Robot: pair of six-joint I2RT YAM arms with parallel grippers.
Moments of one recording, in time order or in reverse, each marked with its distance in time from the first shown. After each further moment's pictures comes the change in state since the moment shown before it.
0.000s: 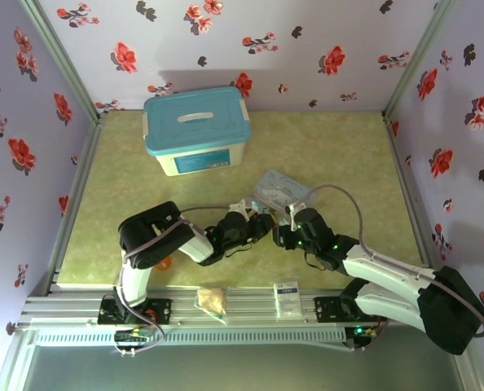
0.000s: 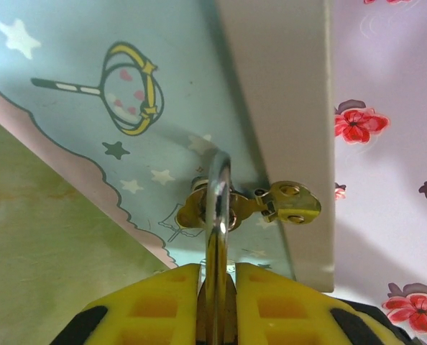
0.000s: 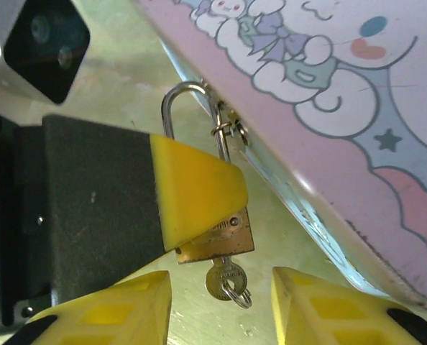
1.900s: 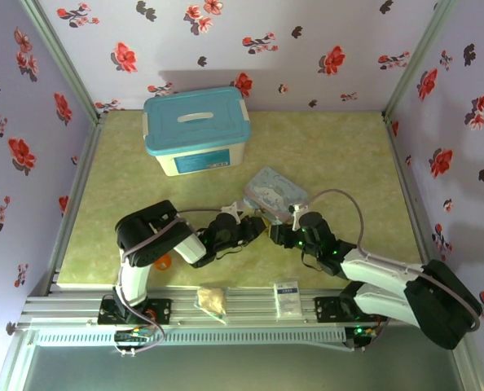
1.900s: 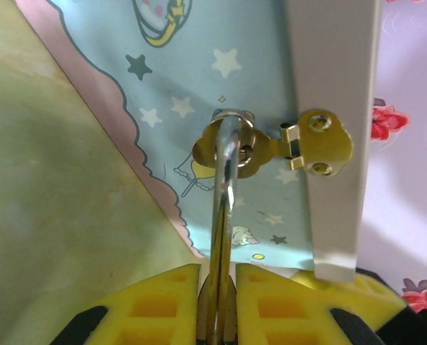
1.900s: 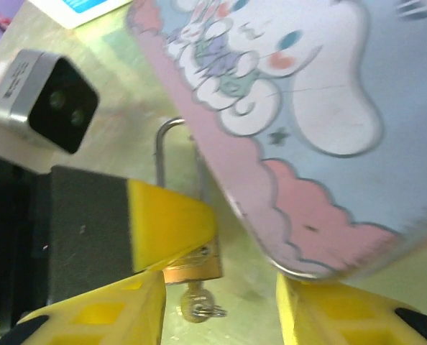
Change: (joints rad) left arm 0.054 -0.011 -0.092 0.033 0.053 0.026; right arm -0.062 0.039 -0.119 0.307 -0.051 0.109
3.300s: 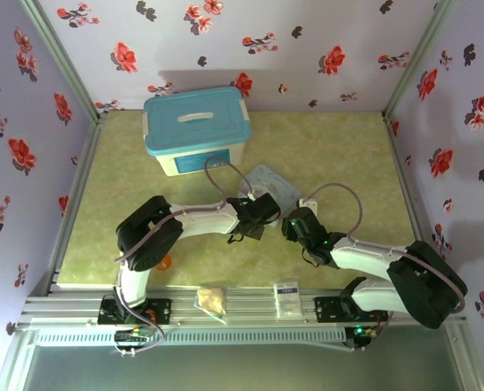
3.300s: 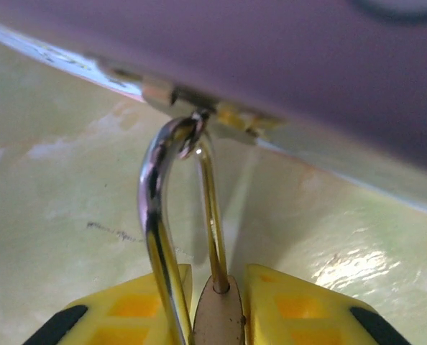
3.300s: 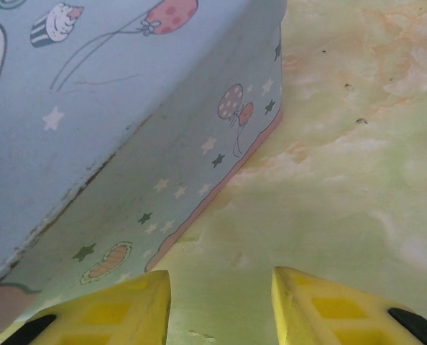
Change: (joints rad) left arm -0.080 -0.011 0.683 -1.609 -0.396 0.760; right arm -0.005 0.174 0.101 -0.148 0.326 0.079
